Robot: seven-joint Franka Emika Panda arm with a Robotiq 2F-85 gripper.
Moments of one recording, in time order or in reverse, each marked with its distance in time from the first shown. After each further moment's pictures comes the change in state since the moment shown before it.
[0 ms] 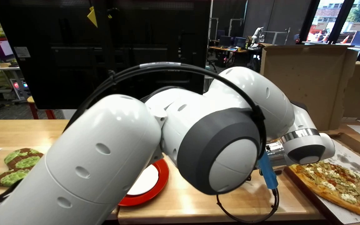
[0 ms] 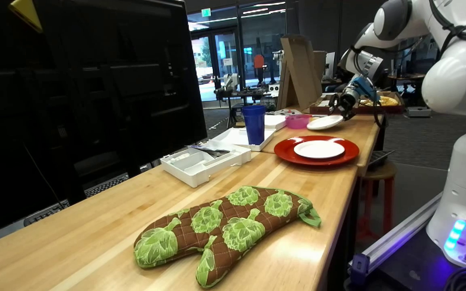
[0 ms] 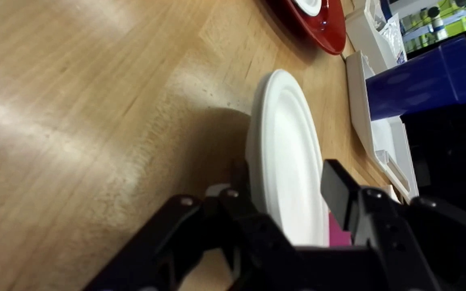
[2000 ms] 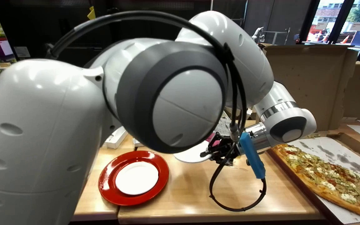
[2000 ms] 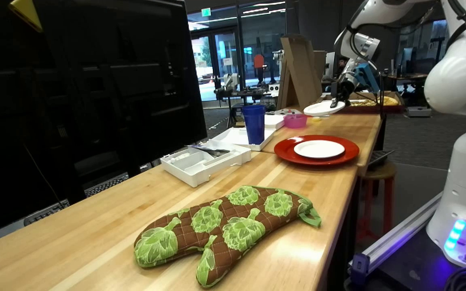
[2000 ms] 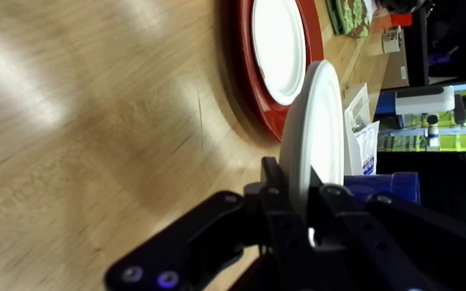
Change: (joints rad) arm 0.090 -0.289 -0.001 -0.303 -0.094 0.026 -0.333
